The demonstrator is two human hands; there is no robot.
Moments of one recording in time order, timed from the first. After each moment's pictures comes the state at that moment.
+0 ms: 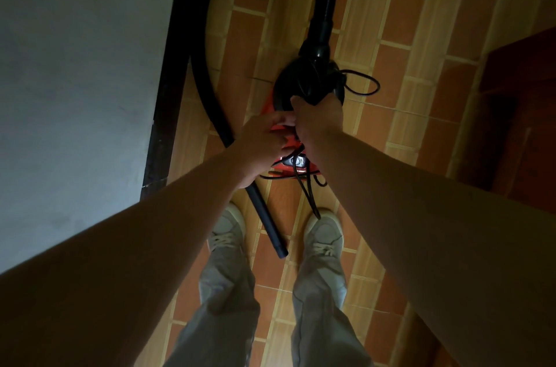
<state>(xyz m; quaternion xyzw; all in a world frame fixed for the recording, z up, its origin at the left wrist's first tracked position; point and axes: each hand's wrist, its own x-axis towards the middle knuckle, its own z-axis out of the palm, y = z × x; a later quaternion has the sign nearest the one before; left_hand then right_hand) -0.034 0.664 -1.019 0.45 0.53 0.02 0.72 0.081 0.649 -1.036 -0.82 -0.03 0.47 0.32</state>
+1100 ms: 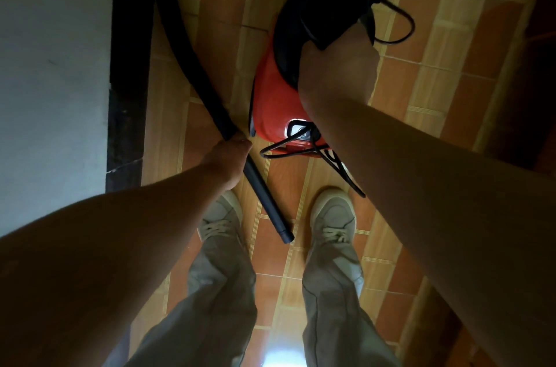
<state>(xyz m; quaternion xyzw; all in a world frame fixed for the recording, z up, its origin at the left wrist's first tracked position) -0.136 0.625 -1.212 0.81 0.37 -0.34 0.32 0.070 0.643 -1.074 -0.91 -0.20 0.25 0.27</state>
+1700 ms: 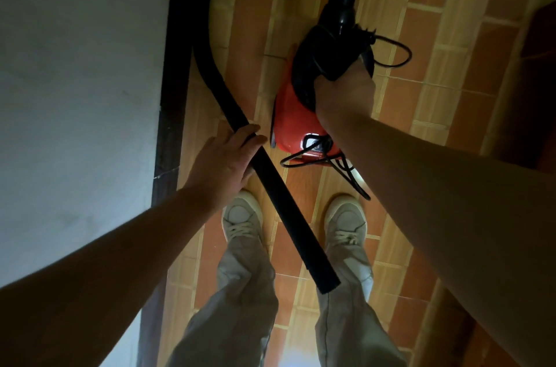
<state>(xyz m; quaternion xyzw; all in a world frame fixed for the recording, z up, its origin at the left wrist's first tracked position) -0.163 0.654 -1.091 0.92 0.30 -0.14 0.19 0.075 0.642 -1.062 -0.87 -0.18 0.35 0.28</state>
